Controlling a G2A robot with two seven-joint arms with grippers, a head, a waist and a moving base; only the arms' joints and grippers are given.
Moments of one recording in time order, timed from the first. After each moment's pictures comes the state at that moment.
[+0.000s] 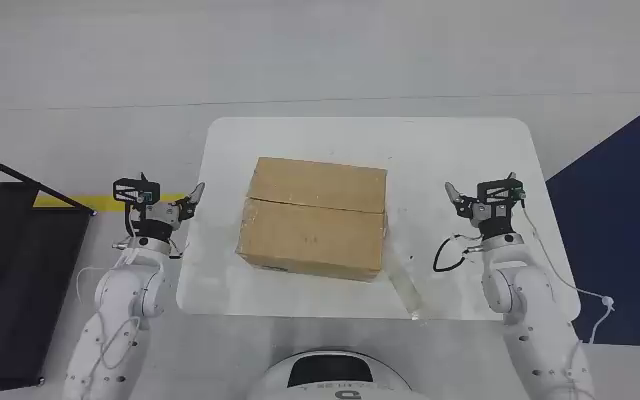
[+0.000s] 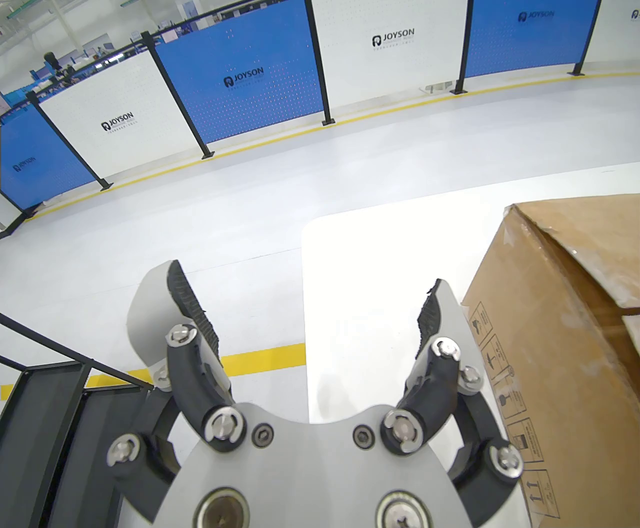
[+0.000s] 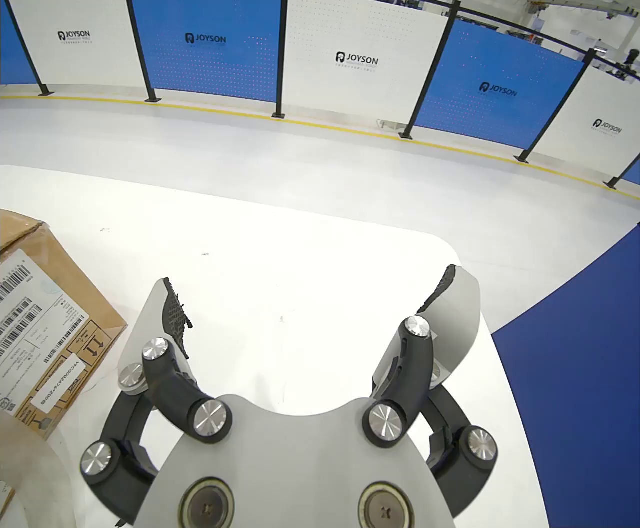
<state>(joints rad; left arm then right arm) 1.73 -1.15 -1.60 -1.80 1.33 0.00 0.00 -1.73 -1.15 1.60 -1.80 -1.33 0.00 0.00</state>
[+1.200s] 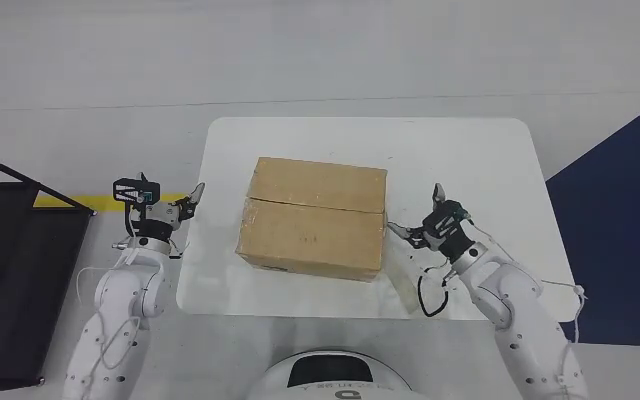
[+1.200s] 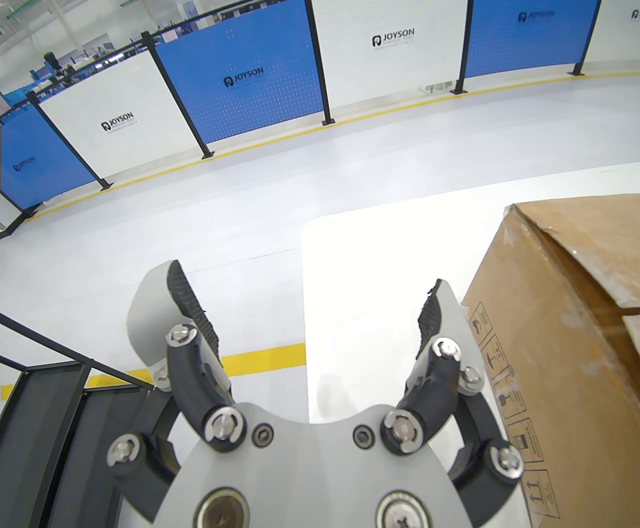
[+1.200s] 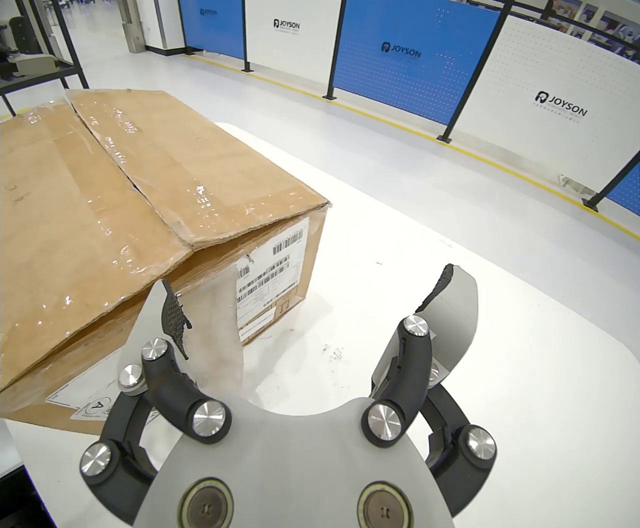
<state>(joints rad) 1.73 -1.15 -1.60 -1.80 1.33 0.00 0.00 -1.74 -1.13 1.51 -1.86 -1.39 -0.47 0.00</state>
